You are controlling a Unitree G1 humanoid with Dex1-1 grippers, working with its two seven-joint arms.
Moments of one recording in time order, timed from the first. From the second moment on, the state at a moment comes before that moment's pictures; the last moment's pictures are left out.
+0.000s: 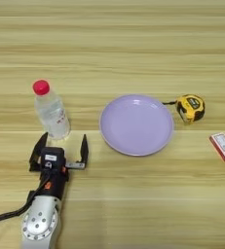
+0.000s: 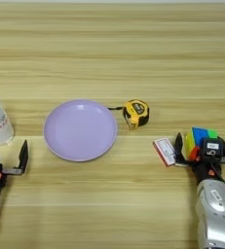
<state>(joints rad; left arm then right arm) 0.33 0.06 -0.03 0.01 0.02 -0.34 -0.05 0.07 -0.23 -0.28 0.24 0.11 -0.17 0.09</state>
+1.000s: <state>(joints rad) 0.32 0.05 -0.03 0.01 0.03 -0.34 -0.05 0.06 -0.23 -0.29 0.25 0.10 -0.20 0.07</state>
